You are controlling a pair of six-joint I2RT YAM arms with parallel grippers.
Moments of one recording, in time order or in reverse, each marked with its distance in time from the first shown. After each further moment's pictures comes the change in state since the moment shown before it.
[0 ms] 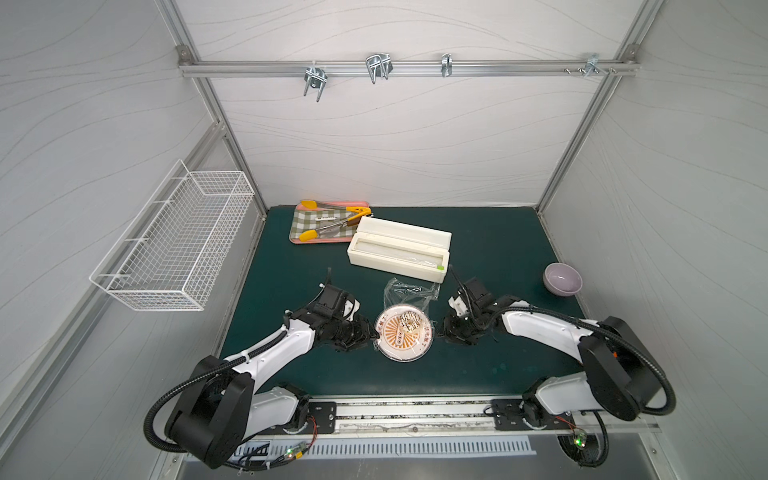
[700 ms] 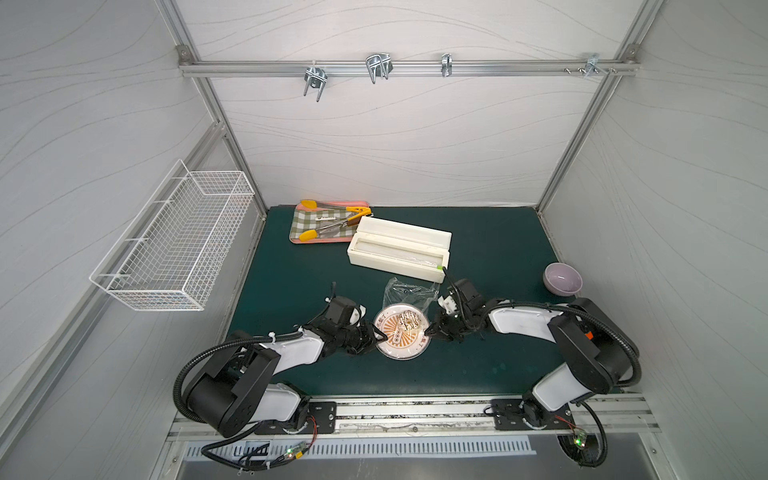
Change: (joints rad) left arm -0.070 0.176 -0.168 0.574 0.019 -0.241; right arm 0.019 0.156 -0.034 0.316 -0.109 0.123
